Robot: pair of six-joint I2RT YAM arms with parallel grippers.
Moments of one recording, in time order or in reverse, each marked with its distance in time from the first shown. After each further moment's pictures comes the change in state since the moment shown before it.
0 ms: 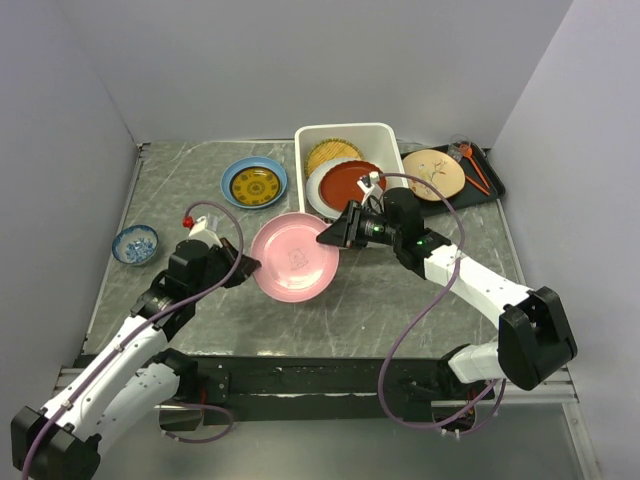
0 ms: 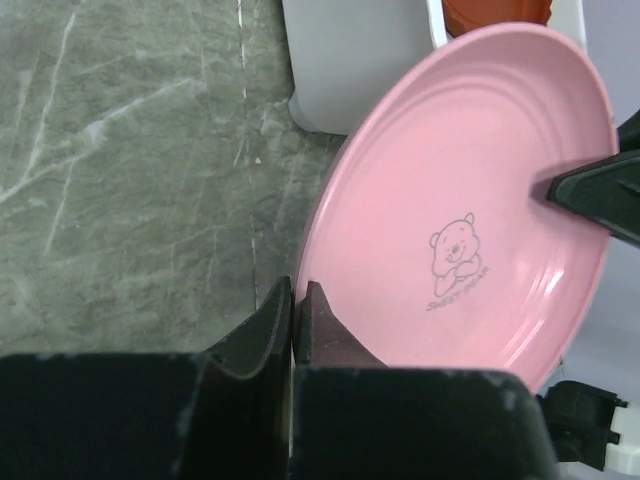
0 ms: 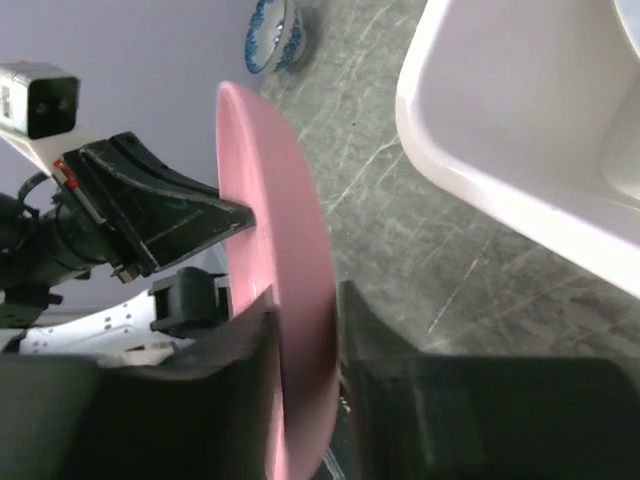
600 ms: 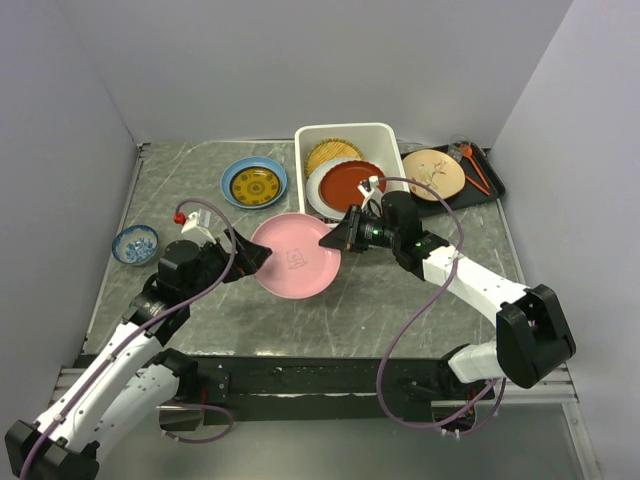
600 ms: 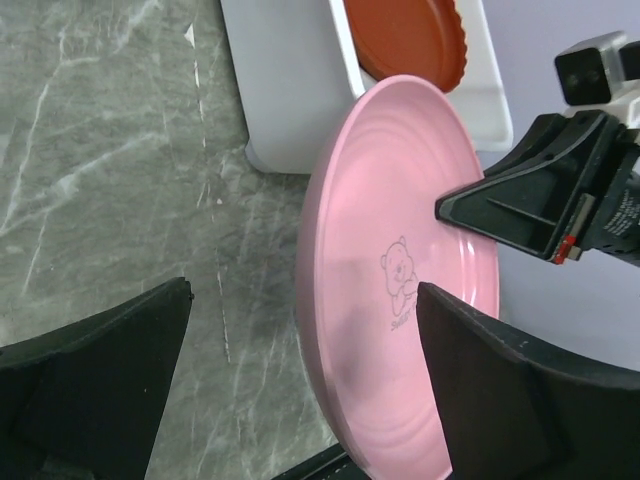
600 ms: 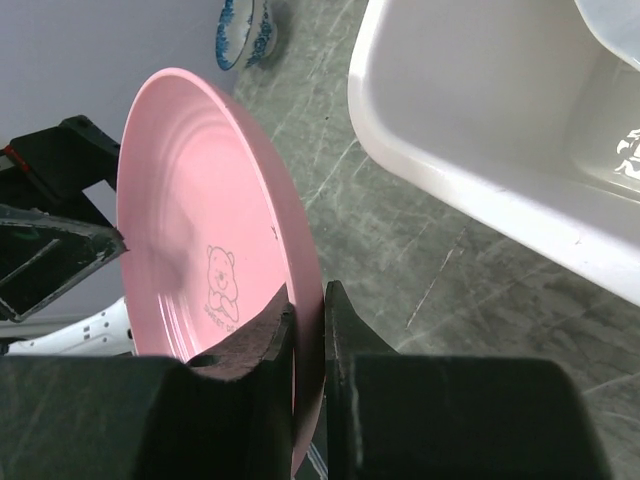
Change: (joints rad) left arm -0.001 -0.061 0.029 0.025 -0.005 0.000; right arm 0.000 0.010 -0.022 -0.013 0.032 -0.018
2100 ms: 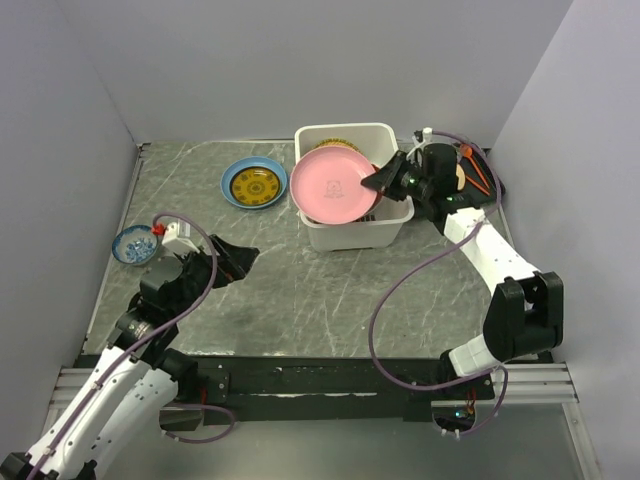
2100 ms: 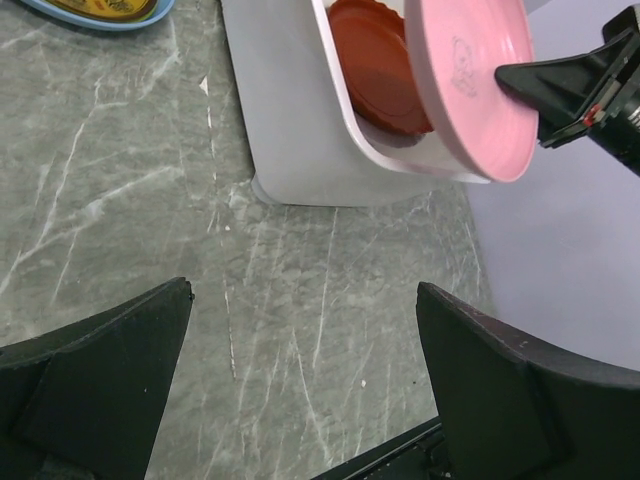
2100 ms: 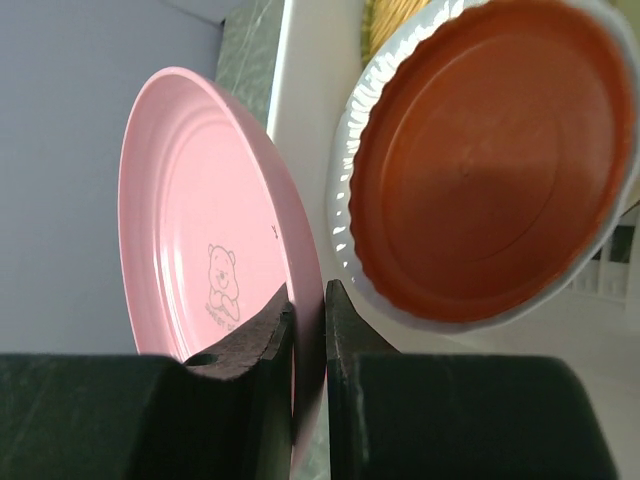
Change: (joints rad) left arm 0.000 -0.180 -0.030 -0.043 -0.092 0.000; right arm -0.302 0.123 0.322 -0.179 0.101 -0.050
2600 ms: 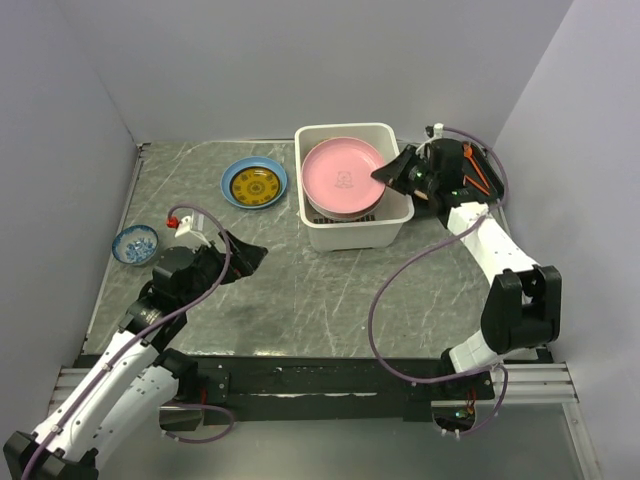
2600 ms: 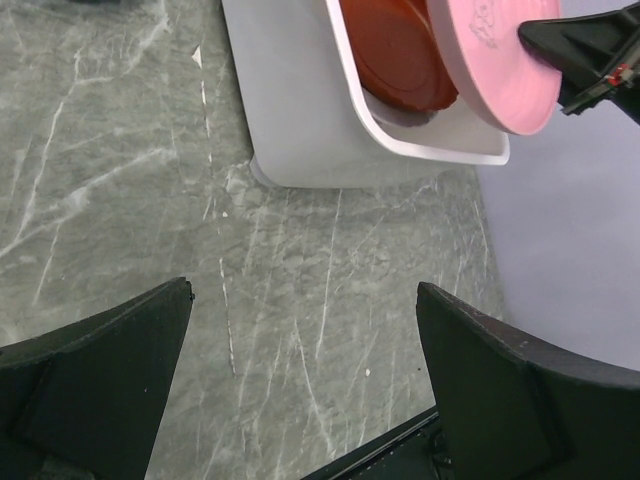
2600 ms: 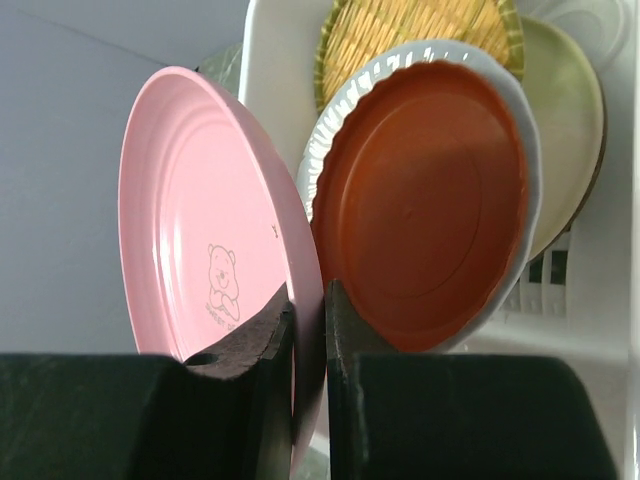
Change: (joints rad) left arm 0.000 0.115 -0.001 0.059 0.053 0.005; right arm -0.056 0.042 0.038 0.002 0.045 0.004
